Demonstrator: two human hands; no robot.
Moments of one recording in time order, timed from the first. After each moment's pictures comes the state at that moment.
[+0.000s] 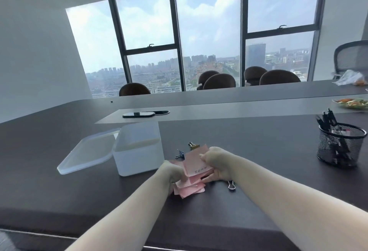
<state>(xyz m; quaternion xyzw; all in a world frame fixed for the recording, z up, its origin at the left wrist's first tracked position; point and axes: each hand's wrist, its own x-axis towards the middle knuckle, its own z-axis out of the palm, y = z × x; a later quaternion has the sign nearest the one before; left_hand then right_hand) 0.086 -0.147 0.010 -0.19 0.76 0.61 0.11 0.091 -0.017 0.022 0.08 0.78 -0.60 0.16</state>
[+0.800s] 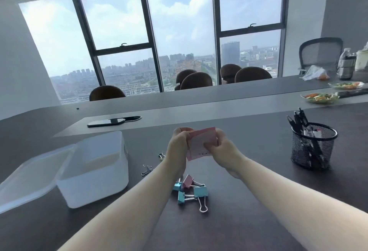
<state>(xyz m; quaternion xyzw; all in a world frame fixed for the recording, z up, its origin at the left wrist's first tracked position) 0.029 -0.031 0.040 0.07 0.66 0.74 0.04 0.055 0.091 0.013 0.04 0.77 -0.62 -0.13</state>
